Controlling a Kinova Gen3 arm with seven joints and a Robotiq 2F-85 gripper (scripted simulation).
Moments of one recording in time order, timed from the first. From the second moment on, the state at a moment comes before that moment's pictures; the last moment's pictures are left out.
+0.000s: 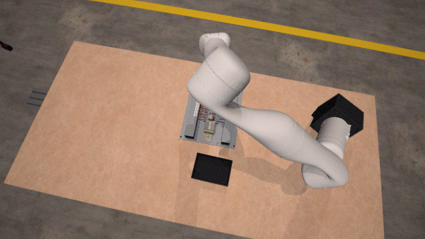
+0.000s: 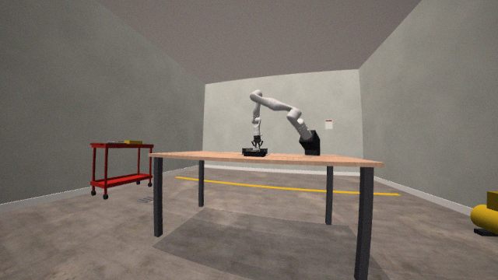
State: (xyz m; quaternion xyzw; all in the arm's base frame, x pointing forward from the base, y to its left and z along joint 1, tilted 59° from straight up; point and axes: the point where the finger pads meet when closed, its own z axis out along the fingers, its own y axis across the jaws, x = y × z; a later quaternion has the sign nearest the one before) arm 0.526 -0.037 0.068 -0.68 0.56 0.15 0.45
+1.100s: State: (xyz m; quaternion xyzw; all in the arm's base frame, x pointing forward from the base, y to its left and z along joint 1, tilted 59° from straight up) arm 0.527 -0.037 0.069 -0.69 0.56 0.16 0.44
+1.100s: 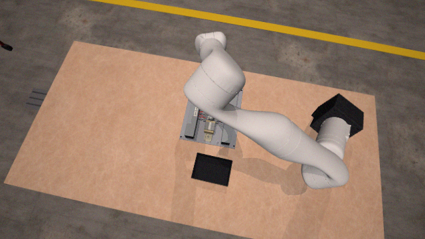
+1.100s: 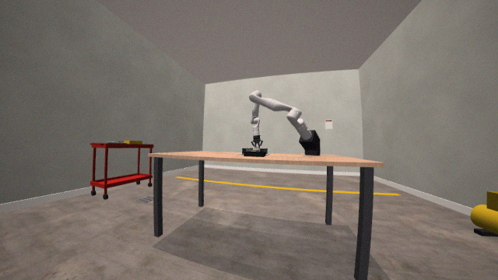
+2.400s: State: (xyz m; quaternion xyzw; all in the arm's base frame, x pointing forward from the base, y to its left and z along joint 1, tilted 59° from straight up) arm 0.525 -0.037 0.068 -0.67 0.56 0.14 0.46
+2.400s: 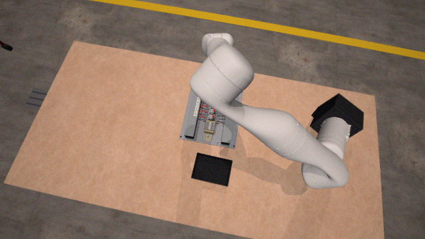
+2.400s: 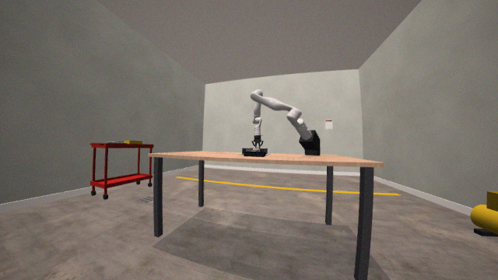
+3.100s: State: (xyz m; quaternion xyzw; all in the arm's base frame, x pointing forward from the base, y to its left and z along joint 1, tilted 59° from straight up) arm 0.524 -0.037 0.068 -0.66 0.57 0.13 0.47
